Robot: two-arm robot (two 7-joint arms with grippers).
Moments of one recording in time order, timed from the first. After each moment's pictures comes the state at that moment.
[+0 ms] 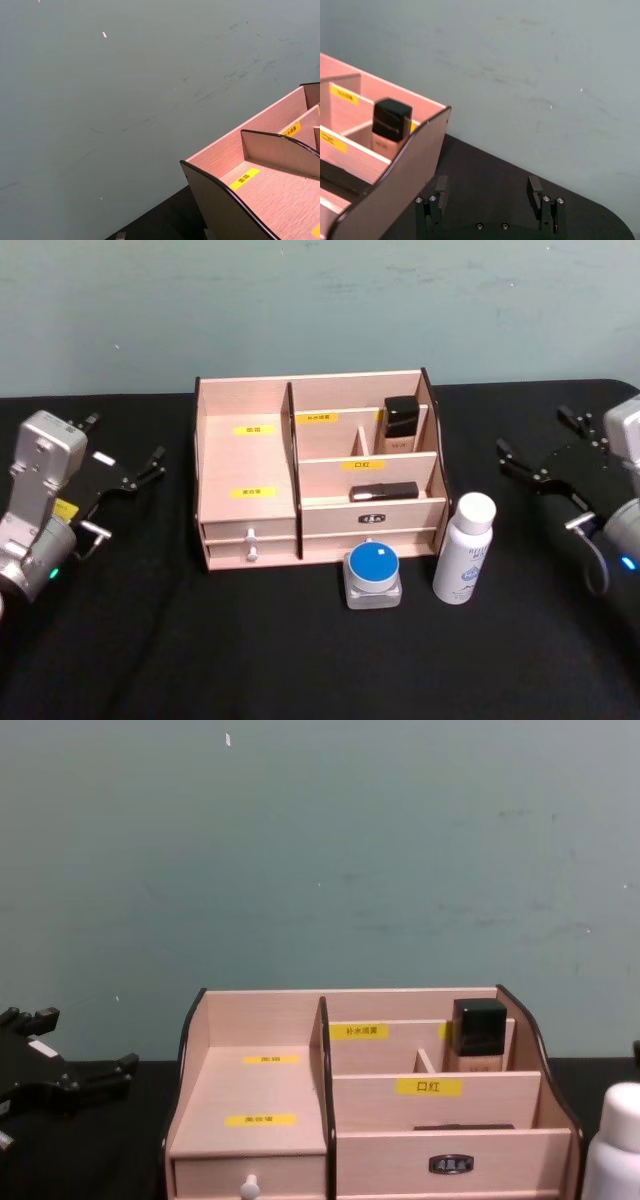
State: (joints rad) left arm -0.20 0.60 0.45 -1.41 -0.25 -0.12 0.03; right arm 0.14 0.64 -0.38 -1.49 0.32 -0.11 0.05
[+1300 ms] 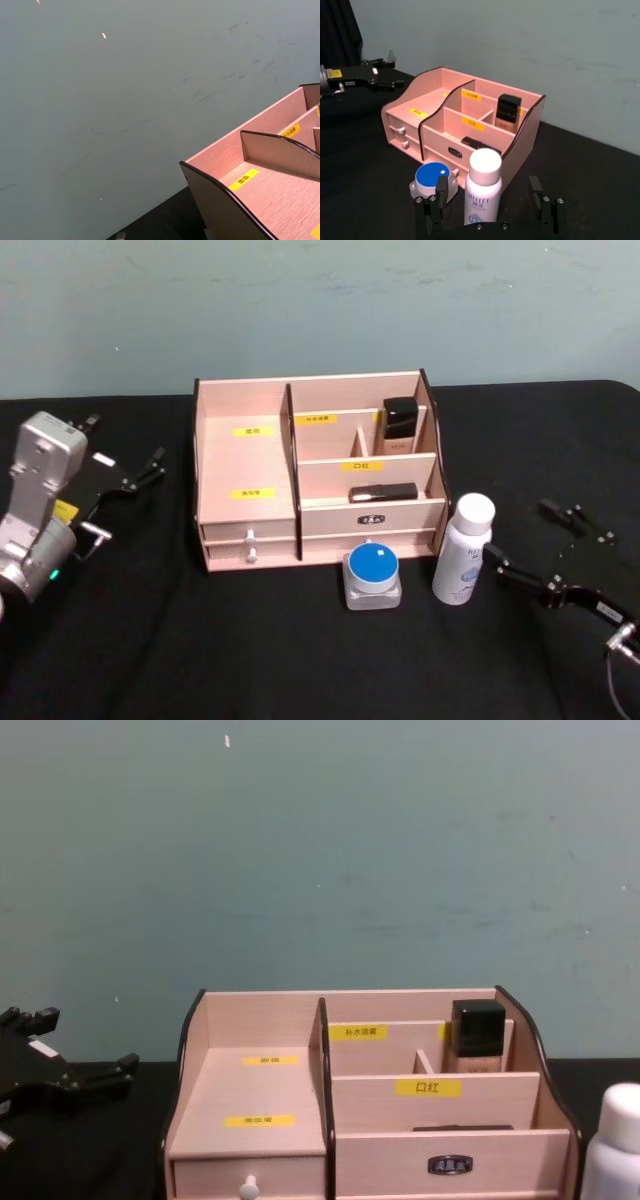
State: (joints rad) left arm -0.20 0.60 0.45 -1.41 -0.25 -0.12 0.03; right arm -0.34 0.80 -0.16 -1.96 0.56 -0.01 0.23
